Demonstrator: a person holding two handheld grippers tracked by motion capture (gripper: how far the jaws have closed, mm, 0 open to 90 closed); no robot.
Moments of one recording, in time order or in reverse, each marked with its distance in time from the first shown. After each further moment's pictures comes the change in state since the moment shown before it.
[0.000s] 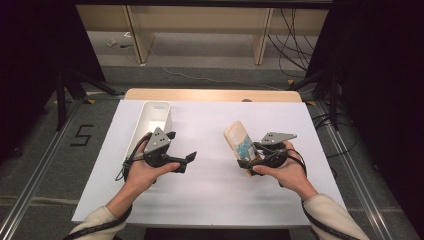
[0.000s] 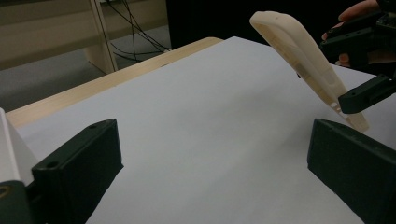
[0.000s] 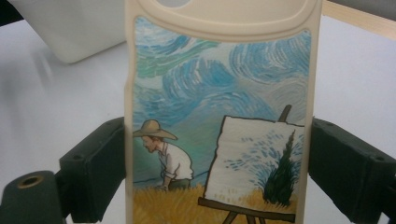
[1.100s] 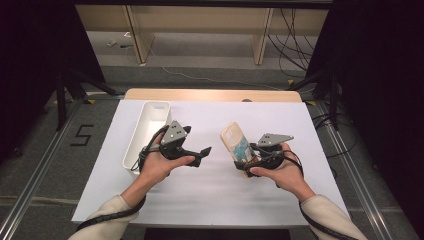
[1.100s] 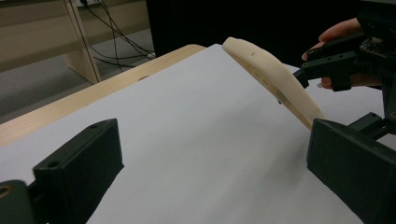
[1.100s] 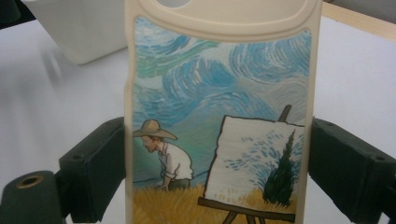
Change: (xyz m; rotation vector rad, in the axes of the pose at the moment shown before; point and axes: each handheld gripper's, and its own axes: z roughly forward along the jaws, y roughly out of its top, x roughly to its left) left arm -0.013 0.023 0.032 0.000 -0.064 0.021; right arm 0.007 0.001 0.005 -0.013 0.021 -0.015
